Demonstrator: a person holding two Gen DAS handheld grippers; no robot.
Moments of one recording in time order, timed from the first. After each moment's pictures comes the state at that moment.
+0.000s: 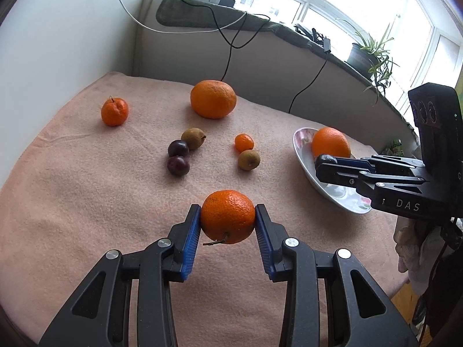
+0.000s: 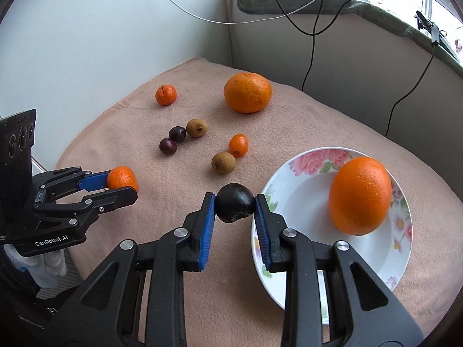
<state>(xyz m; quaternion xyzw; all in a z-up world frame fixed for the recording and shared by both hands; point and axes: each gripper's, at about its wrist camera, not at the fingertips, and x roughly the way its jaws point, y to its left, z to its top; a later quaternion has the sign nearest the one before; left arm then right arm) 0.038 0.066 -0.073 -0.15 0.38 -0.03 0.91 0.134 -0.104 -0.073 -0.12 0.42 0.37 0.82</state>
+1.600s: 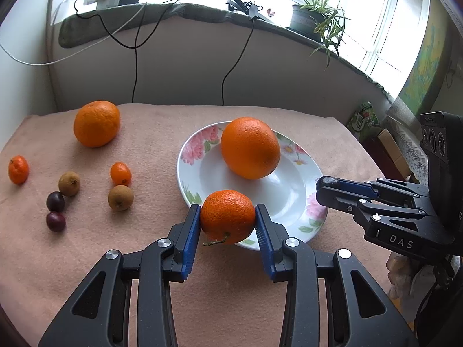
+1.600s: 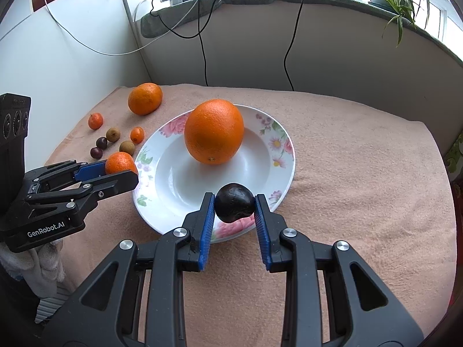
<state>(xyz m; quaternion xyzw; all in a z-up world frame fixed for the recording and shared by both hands) 0.104 -0.047 -0.062 -0.07 0.39 -0.13 0.91 0.135 -0.231 -0.086 -0.03 0.42 0.23 0.88</state>
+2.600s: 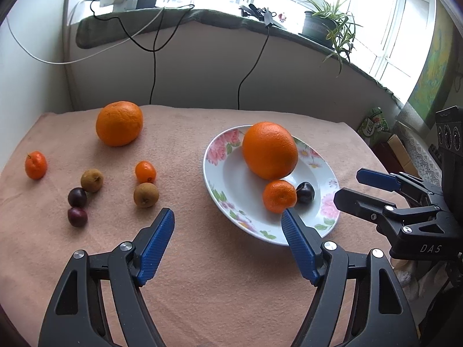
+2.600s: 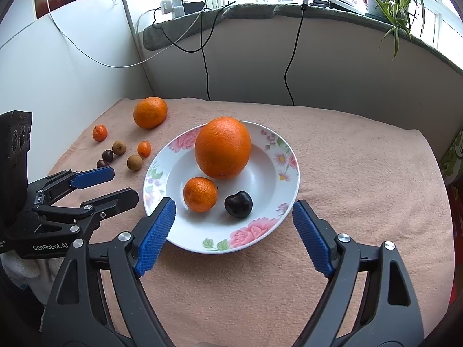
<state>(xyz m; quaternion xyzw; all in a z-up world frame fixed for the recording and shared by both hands) 0.096 -0.028 -0.061 -0.07 0.39 -0.10 0.91 0.127 -0.221 -0.071 -0.02 0.40 0.23 0.89</state>
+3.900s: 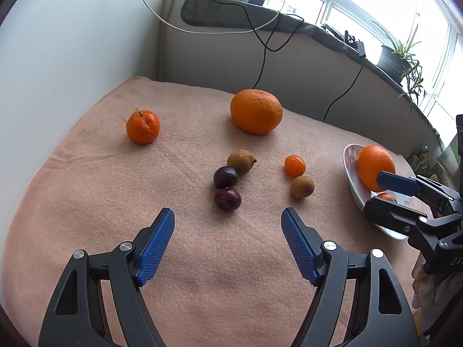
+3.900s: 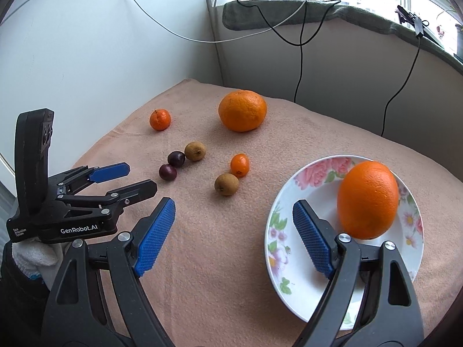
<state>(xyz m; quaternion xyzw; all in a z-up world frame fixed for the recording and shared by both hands) 0.076 0.107 -0.084 -0.13 0.39 0.03 0.91 0.140 -0.076 -0.081 -0.08 0.40 0.35 0.84</state>
